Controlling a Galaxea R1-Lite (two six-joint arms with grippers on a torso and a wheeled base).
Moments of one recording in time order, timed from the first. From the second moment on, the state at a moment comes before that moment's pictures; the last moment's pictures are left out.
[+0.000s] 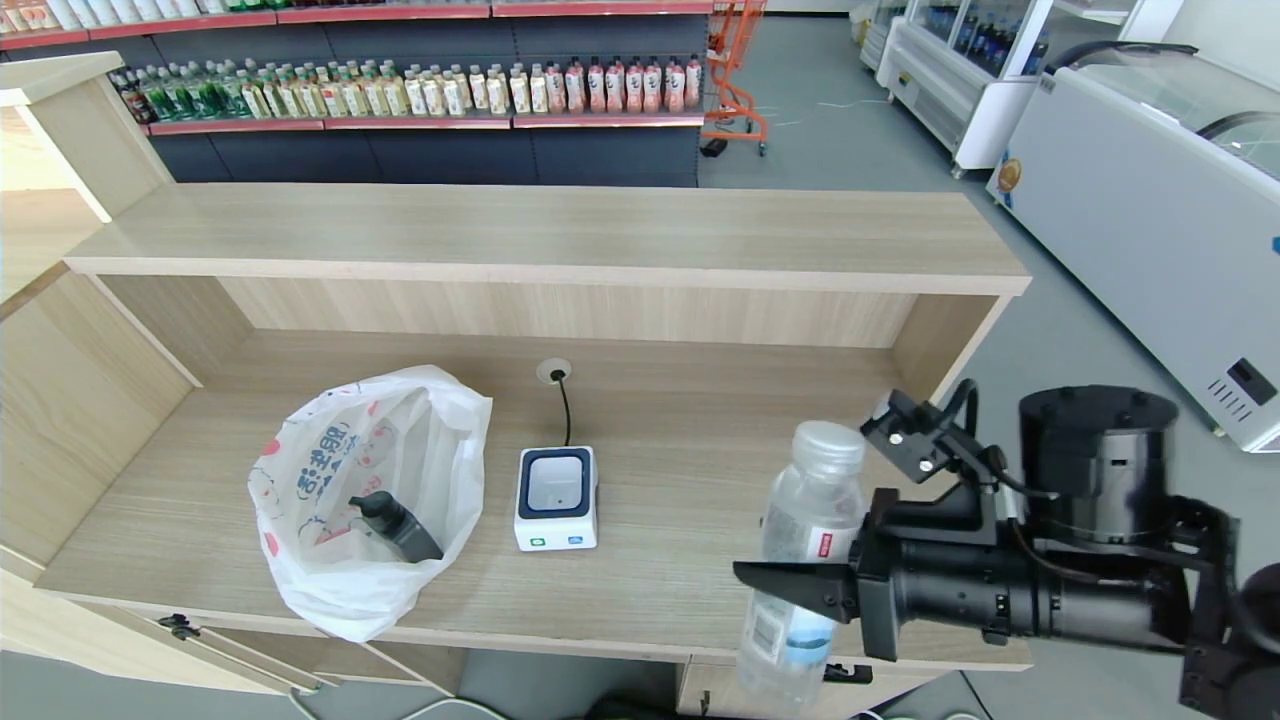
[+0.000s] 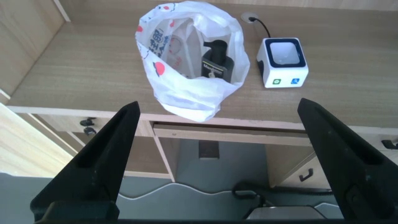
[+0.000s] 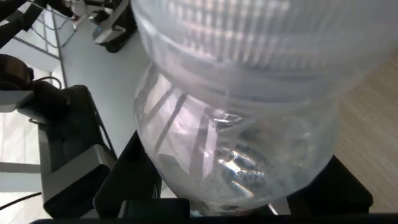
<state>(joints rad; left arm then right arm) 0.00 0.00 0.00 0.00 -0.02 0.00 0.61 1.59 -0.55 -0.73 0.44 0.03</state>
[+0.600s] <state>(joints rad) 0.00 0.00 0.00 0.00 -0.02 0.00 0.42 1.50 -0.73 -0.63 0.37 -0.93</state>
